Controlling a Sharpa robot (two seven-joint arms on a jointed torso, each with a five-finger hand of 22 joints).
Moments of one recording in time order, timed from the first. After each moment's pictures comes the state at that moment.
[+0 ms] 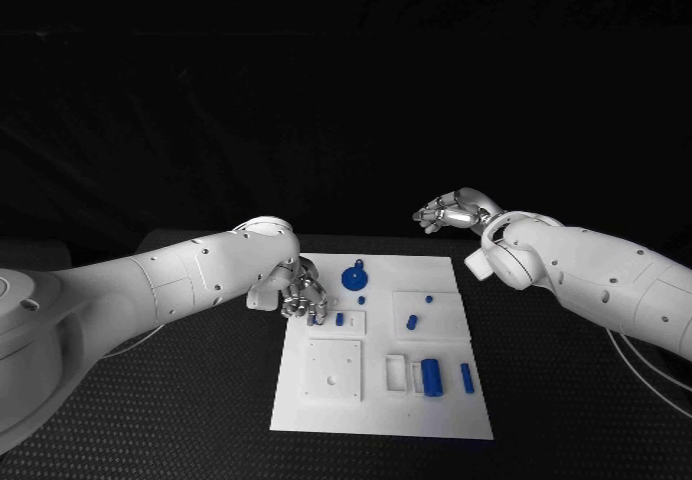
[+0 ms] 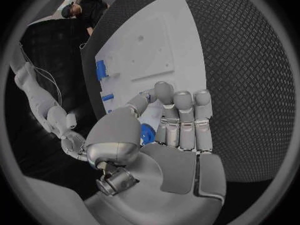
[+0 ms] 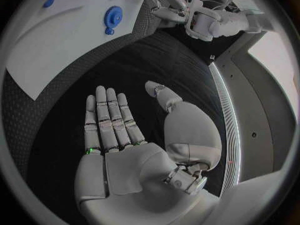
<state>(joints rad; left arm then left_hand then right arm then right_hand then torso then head) 1.35 -0.41 -0.22 0.95 -0.95 0.50 -0.48 0.88 0.08 0.55 -0.25 0.52 1.07 0.06 0.28 0.87 1.42 -0.07 0.79 0.64 1.21 -0.12 1.18 0.70 0.05 0.98 -0.15 0.95 1.31 1.26 -0.56 -0.01 0.96 -0.69 -0.23 0.10 0.90 -0.14 0.49 -0.18 0.51 0.77 0.20 0.31 0.38 0.92 0.17 0.37 0.07 0.88 0.15 0.30 0.61 0.20 0.57 0.23 0.19 1.29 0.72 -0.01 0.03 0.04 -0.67</state>
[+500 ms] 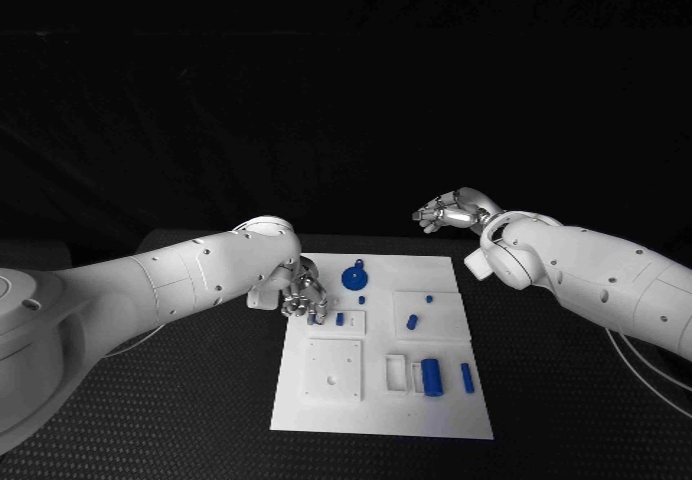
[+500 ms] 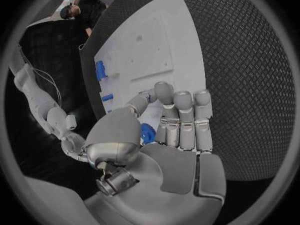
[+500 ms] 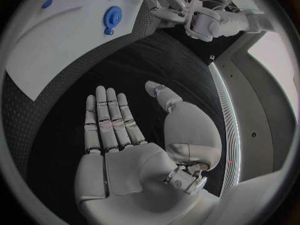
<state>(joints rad) 1.35 -0.40 -0.22 0.95 -0.97 0.49 -0.48 0.88 0.08 0.55 -0.25 0.52 1.07 0.06 0.29 0.88 1.42 -0.07 0.79 0.64 1.21 -0.12 1.18 0.70 0.05 0.98 -0.15 0.95 1.31 1.26 -0.56 -0.01 0.96 -0.69 -0.23 0.10 0.90 -0.14 0.49 -0.18 0.51 0.77 0.20 0.31 0.38 0.92 0.17 0.37 0.07 0.88 0.15 0.30 0.60 0.20 0.57 0.23 0.19 1.29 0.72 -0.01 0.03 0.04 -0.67</state>
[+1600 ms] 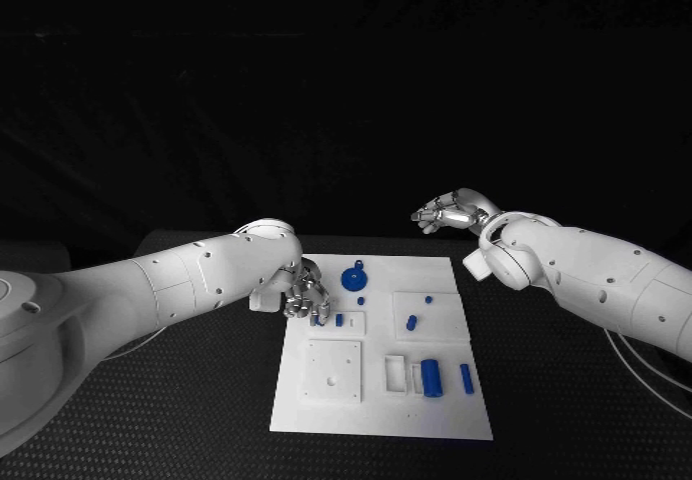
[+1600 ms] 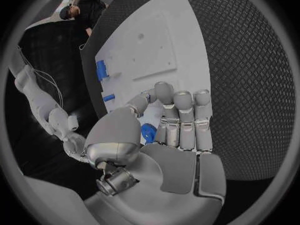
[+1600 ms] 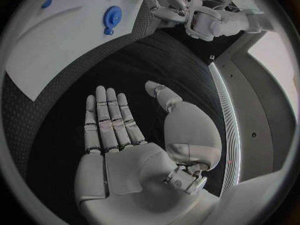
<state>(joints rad) 1.35 -0.40 -0.22 0.96 -0.98 0.47 -0.46 0.88 0.08 0.55 -0.25 0.53 1.07 0.06 0.29 0.89 1.42 -0.08 0.79 0.64 1.21 -0.12 1.18 0.71 0.04 0.98 -0.15 0.95 1.31 1.26 -0.56 -0.01 0.96 -0.69 -0.23 0.10 0.90 -0.14 0.49 -0.18 0.51 0.77 0.20 0.31 0.37 0.92 0.17 0.37 0.07 0.88 0.15 0.30 0.61 0.20 0.57 0.23 0.18 1.29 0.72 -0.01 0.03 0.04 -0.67</state>
